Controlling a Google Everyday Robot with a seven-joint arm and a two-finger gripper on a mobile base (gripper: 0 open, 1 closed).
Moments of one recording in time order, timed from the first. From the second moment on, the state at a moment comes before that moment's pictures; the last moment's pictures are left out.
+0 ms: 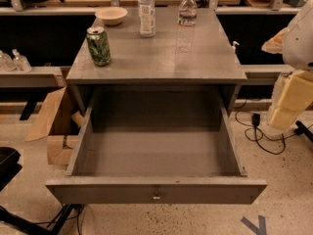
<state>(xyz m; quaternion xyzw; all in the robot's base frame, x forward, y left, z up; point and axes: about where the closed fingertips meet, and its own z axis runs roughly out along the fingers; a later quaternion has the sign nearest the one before) 0.438 -0.216 0.978 -0.60 0.78 -0.04 0.16</state>
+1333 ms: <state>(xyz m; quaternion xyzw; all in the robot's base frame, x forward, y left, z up) 0.566 -0.230 0.962 -0.53 0.77 0.01 0.36</state>
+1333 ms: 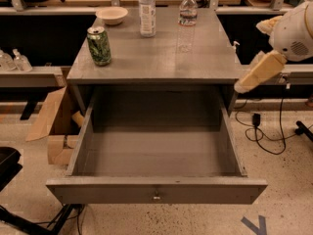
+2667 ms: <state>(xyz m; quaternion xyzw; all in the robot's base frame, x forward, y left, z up) 0.720 -0.190 0.967 -0.40 0.69 0.10 0.59</state>
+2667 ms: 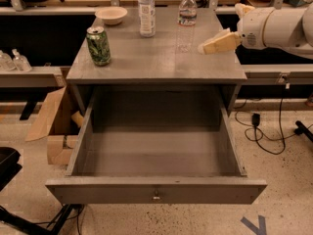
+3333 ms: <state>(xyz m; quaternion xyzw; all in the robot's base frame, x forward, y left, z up) 0.795 -0.163 0.962 -0.36 0.68 0.14 0.62</state>
